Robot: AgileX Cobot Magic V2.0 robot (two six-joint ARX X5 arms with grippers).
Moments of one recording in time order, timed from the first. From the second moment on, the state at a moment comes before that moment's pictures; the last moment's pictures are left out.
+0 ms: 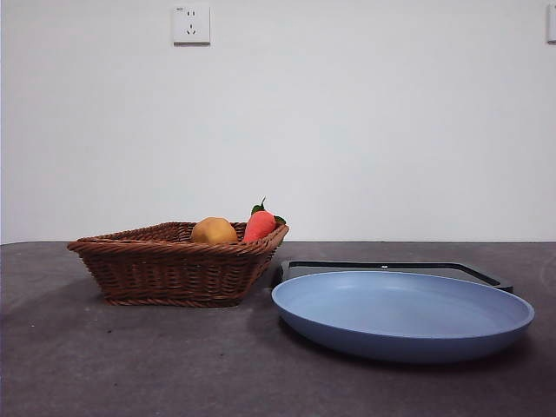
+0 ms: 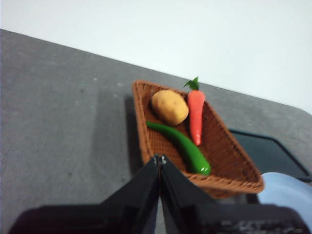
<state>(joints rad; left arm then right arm) -0.05 0.07 0.16 -0.20 0.22 -0.34 0.04 0.11 0.19 -0.16 -0.26 0.43</state>
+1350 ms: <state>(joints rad) -0.05 0.63 0.80 -0.82 0.56 0.02 0.11 0.76 0.98 -1.05 -0.37 -0.10</state>
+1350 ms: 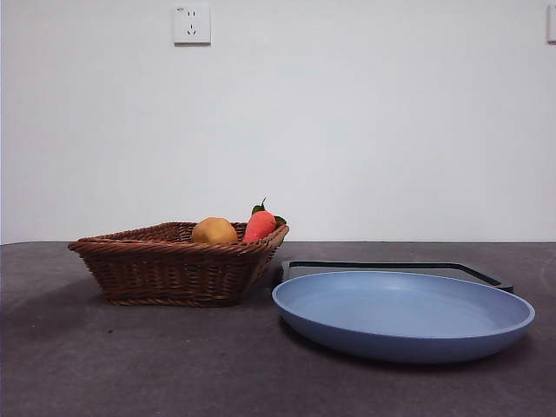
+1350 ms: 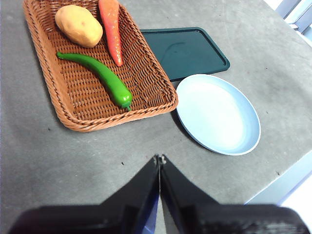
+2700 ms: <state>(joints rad) -0.05 0.63 0.80 -0.80 0.57 0.00 0.18 1.46 0.98 -0.72 -0.33 -0.05</state>
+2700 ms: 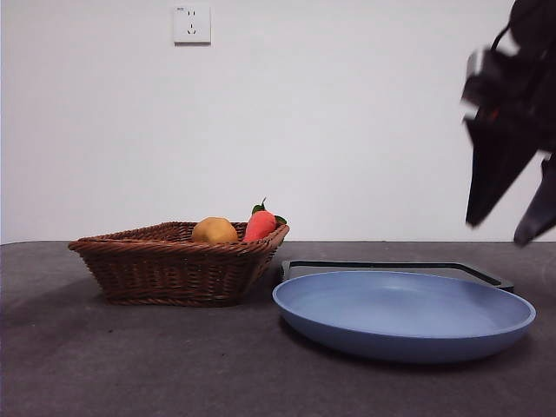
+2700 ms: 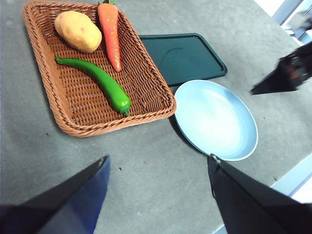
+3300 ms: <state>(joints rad) -0.05 0.64 0.80 -0.80 0.57 -0.01 0.21 1.67 0.98 -0.66 -0.28 -0.07</state>
